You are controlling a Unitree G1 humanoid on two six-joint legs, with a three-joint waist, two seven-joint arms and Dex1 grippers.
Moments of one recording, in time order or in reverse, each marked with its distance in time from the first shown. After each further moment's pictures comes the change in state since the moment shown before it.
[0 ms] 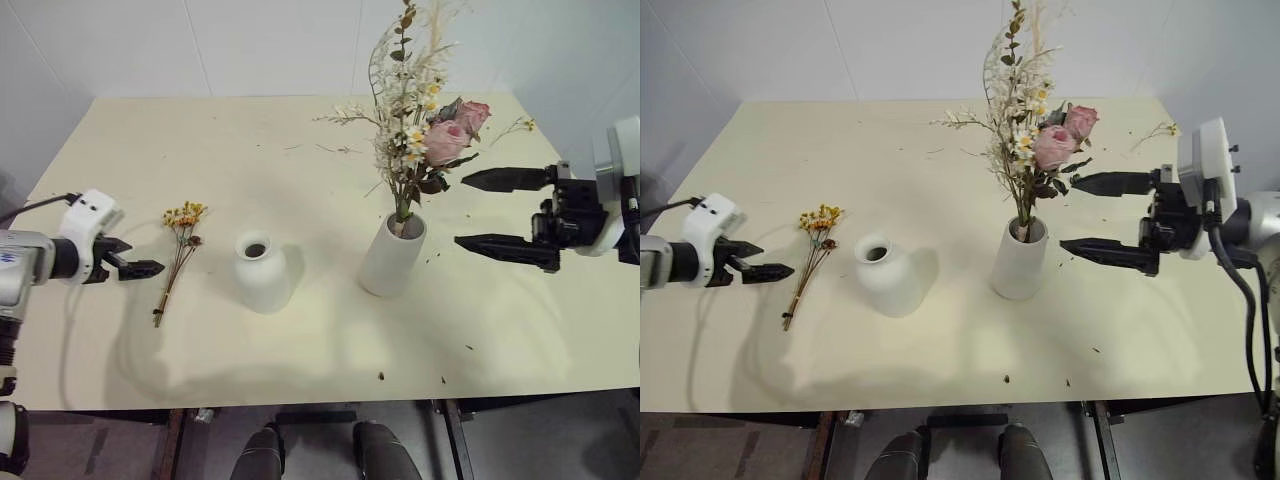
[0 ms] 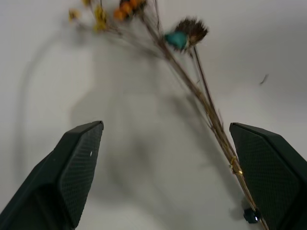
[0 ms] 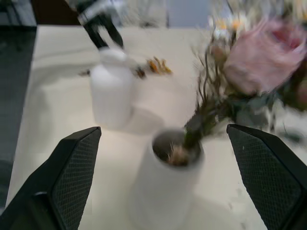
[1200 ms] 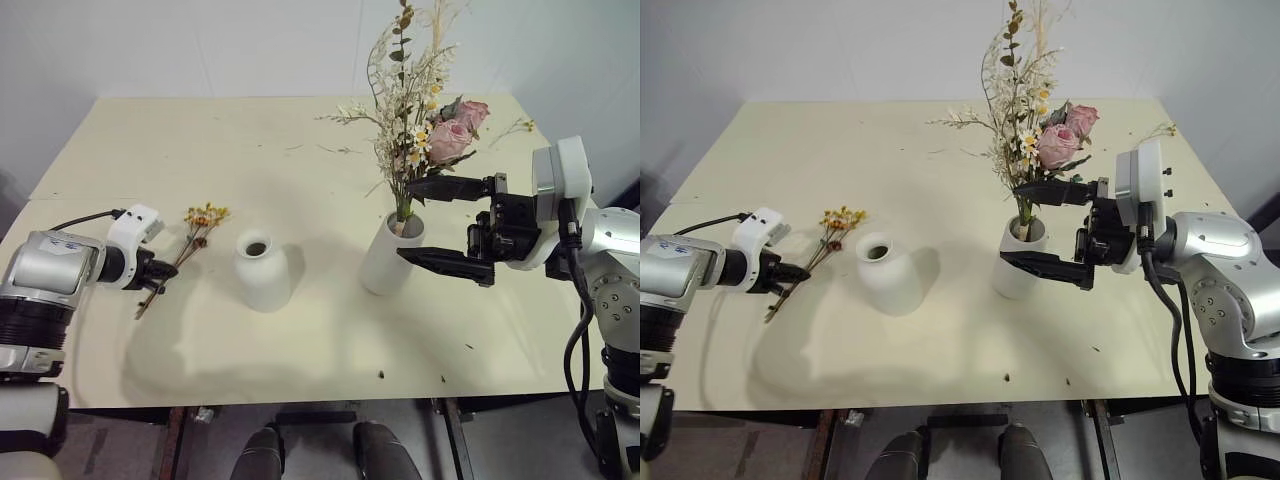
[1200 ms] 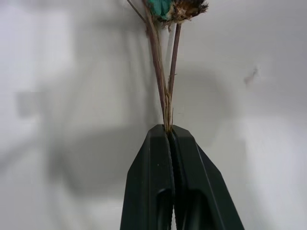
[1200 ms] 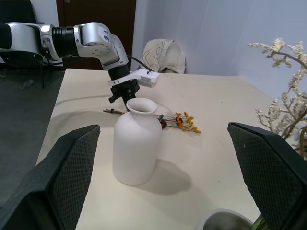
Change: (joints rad) left arm -0.117 -0.175 0.016 0.050 0.004 0.132 0.077; right arm 0.017 0.179 0.070 -0.155 0.033 -0.006 -0.131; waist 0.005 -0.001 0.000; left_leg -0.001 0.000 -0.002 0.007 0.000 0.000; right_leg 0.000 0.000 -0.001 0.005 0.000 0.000
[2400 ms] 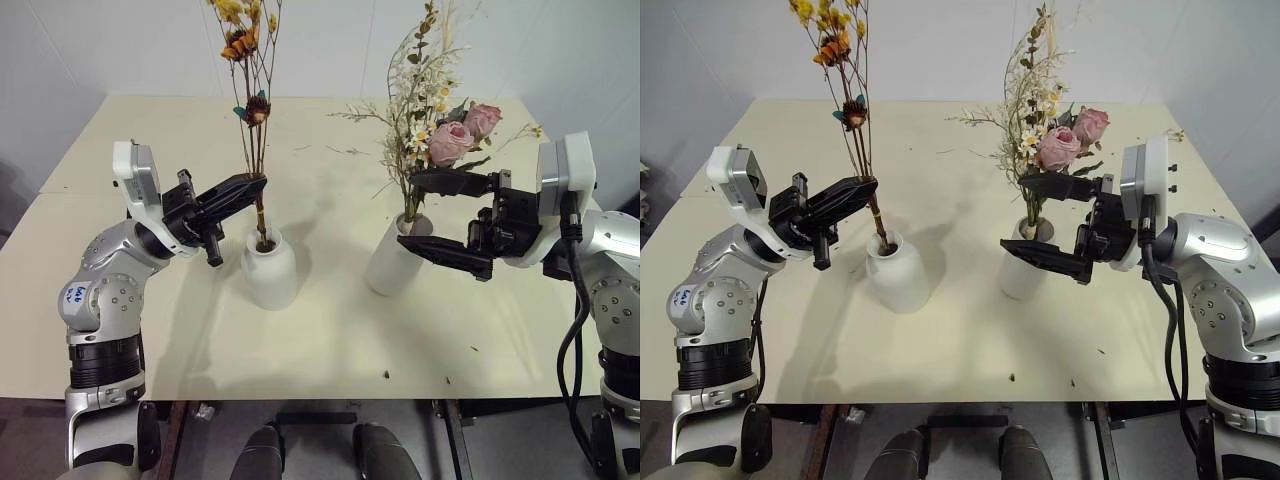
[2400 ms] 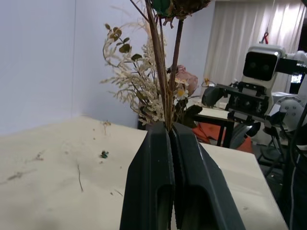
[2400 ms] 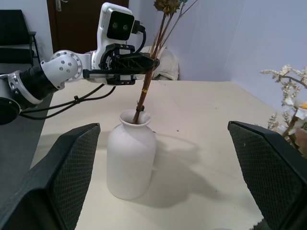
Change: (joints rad) left arm 0.151 -0.401 0.291 -0.392 -0.533 -0.576 -0.189; right arm 0.014 0.023 -0.014 -0.005 0.029 0.003 -0.072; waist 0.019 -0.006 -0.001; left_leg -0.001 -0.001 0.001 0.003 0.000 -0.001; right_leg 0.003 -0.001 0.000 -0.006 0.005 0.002
